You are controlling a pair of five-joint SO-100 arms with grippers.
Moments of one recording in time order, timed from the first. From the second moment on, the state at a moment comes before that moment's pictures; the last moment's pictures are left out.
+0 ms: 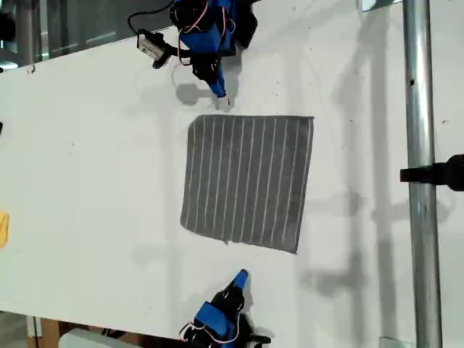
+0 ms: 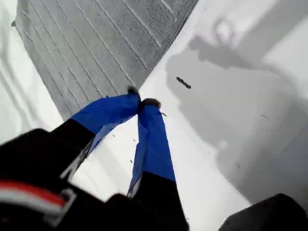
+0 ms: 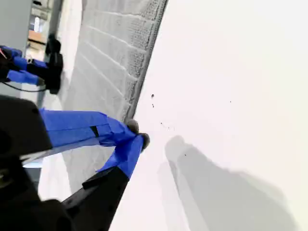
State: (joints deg) arm 0 11.2 199.0 178.4 74.8 -57.0; arm 1 5.9 188.3 166.5 83.2 86.5
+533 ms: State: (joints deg) arm 0 -9.6 199.0 178.6 74.8 -83.8; arm 1 2.8 188.3 166.5 83.2 87.2
